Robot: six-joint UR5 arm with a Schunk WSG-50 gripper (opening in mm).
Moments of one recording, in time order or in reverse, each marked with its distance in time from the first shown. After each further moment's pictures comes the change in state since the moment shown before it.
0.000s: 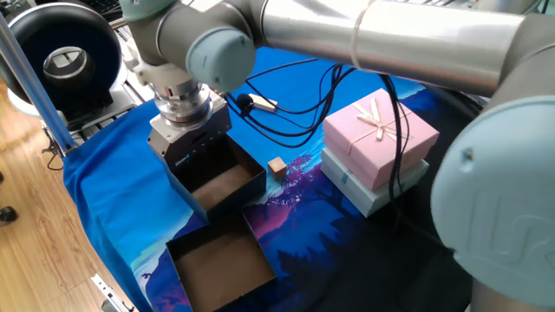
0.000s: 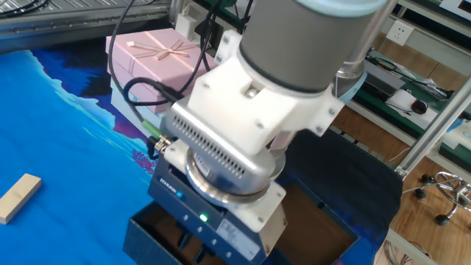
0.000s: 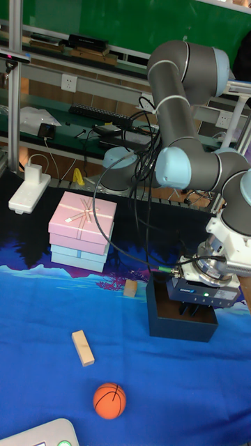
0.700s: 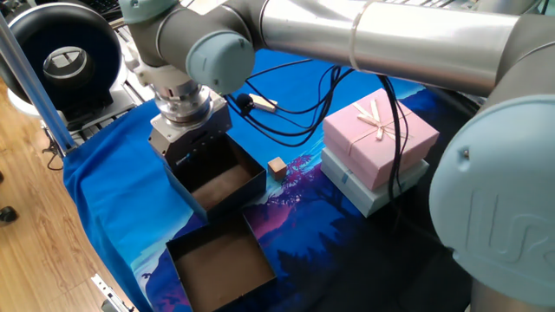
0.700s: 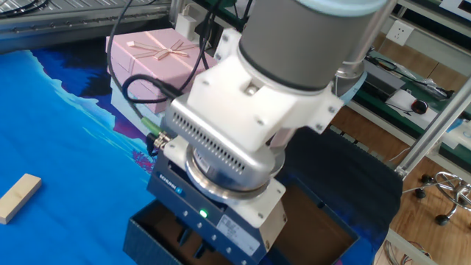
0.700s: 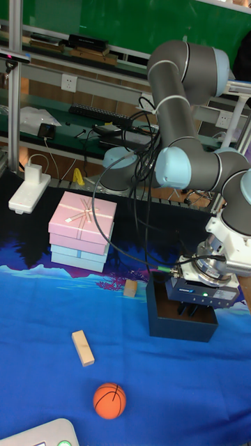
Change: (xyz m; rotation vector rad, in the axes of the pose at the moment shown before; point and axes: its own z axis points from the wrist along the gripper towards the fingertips) arm 0.006 -0.003 -0.009 0.006 0.011 -0.002
